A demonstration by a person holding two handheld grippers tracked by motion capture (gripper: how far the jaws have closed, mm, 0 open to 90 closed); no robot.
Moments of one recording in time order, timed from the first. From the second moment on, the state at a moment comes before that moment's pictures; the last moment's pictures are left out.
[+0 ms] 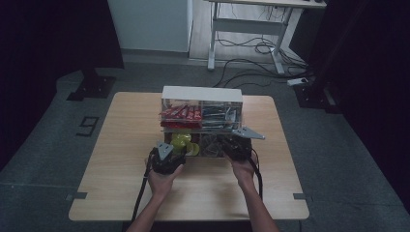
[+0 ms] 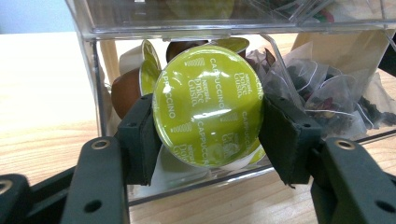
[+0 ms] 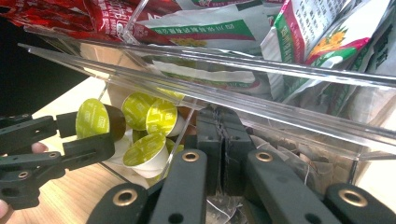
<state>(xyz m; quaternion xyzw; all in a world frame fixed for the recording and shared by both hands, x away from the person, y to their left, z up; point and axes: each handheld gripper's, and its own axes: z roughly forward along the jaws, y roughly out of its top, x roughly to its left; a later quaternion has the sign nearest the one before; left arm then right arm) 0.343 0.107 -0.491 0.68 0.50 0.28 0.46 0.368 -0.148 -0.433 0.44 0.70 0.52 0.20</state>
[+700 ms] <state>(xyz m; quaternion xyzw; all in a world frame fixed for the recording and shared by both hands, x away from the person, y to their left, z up) 0.335 0.129 -0.489 0.68 0.50 0.27 0.46 0.368 -0.148 -0.433 0.44 0.70 0.52 0.20</state>
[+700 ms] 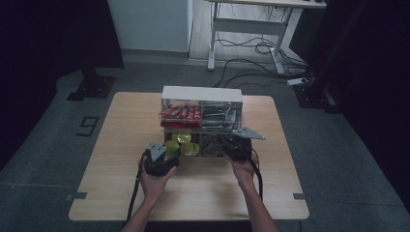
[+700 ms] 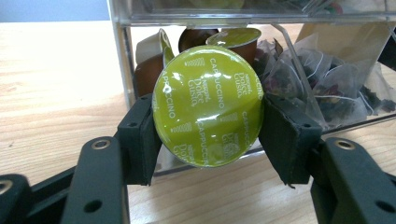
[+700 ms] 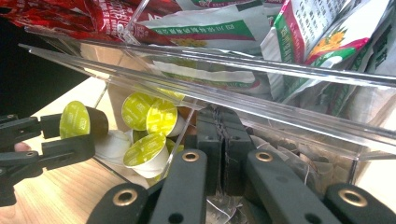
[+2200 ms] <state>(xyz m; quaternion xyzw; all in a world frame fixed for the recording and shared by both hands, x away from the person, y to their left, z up) 0.306 0.214 -0.510 0.69 0.54 0.25 0.41 0.367 -0.149 -0.434 0.45 0.70 0.52 0.20</state>
